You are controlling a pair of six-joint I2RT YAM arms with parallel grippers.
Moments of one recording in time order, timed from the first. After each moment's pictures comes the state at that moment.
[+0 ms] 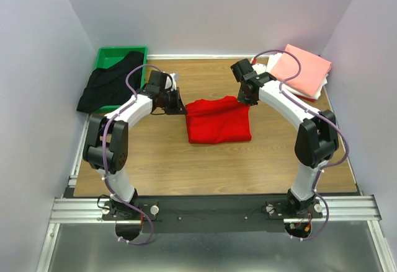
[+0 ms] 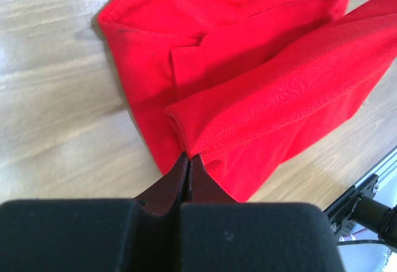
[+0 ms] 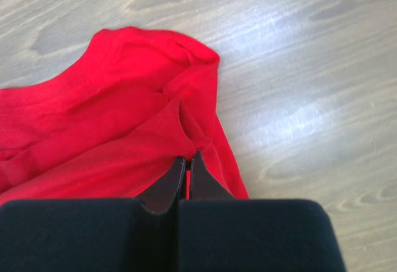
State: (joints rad) left arm -0.28 1.73 1.21 -0.35 0.46 -0.41; right arm 0.49 1.84 1.58 -0.81 0.45 0.69
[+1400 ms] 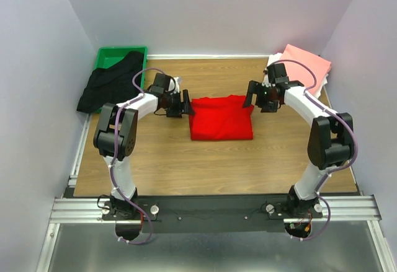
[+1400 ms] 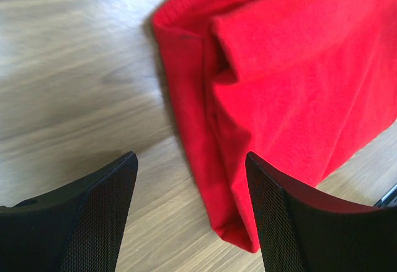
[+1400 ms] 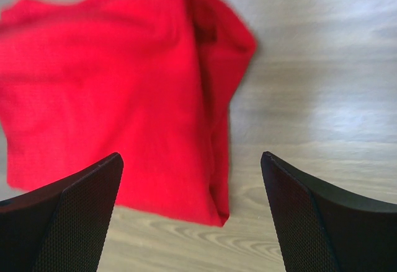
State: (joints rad) left arm -0.27 1.94 1.27 -0.27 0.47 -0.37; right arm 0.19 1.79 1.35 -0.58 -0.16 0.36
